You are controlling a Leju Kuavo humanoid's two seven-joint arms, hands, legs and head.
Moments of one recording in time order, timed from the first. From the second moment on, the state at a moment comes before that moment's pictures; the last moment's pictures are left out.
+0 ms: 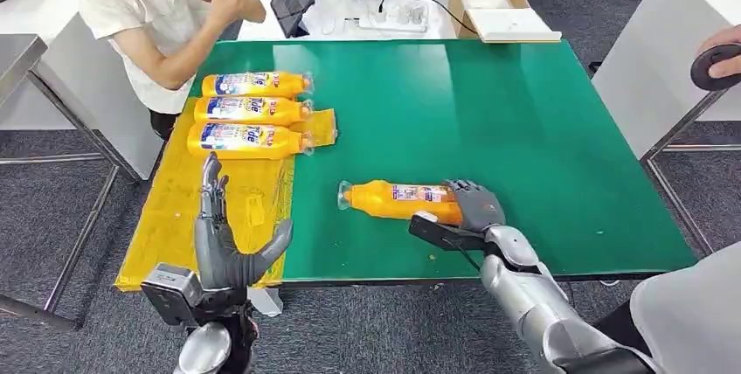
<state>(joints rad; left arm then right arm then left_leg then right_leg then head) -0.01 -0.18 -0.33 -1.57 0.00 0.40 -0.54 -0.55 -0.07 0.25 -0.48 1.01 -0.16 -0.08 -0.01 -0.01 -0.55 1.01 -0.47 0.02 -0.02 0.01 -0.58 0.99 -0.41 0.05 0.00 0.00</state>
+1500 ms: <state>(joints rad) 0.04 -0.16 -0.48 -1.57 0.25 0.12 -0.45 -0.14 0.04 0.43 -1.16 0.44 -0.15 -0.54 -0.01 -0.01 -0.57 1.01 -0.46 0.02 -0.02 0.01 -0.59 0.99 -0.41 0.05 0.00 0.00</state>
